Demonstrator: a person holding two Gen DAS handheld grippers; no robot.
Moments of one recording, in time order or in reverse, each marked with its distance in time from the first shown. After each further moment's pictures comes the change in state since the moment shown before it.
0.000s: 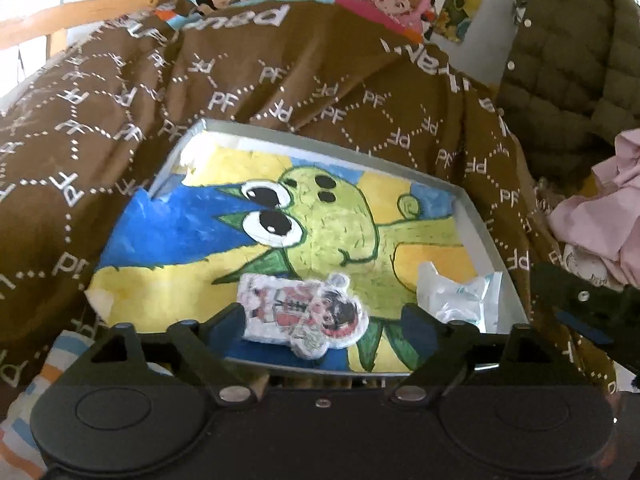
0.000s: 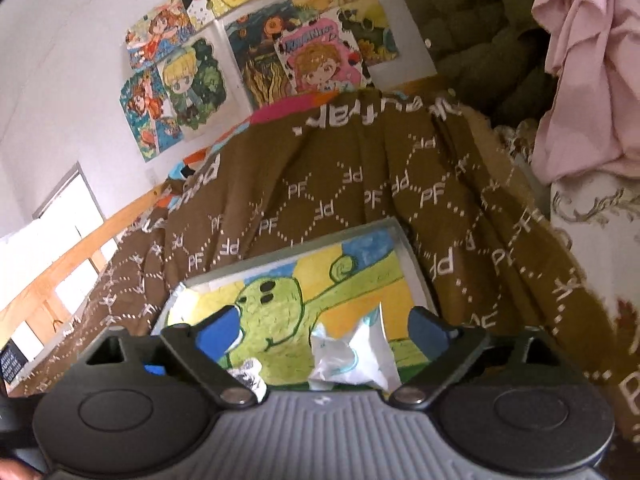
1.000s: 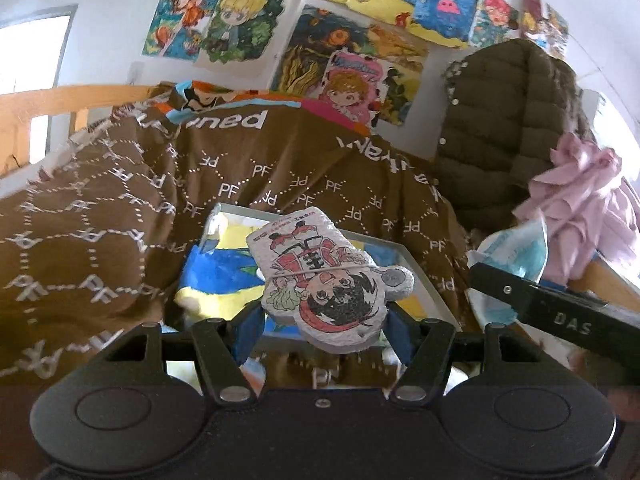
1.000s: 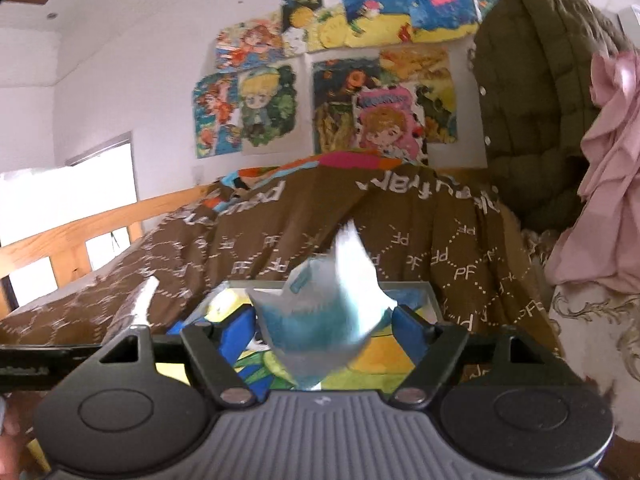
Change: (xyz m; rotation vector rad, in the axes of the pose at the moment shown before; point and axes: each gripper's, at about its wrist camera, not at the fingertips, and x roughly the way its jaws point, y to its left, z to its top) left arm -0.135 0.030 -0.045 0.057 -0.254 -0.136; right arm -0.055 0.071 -0.024 -0.302 -0.136 0.003
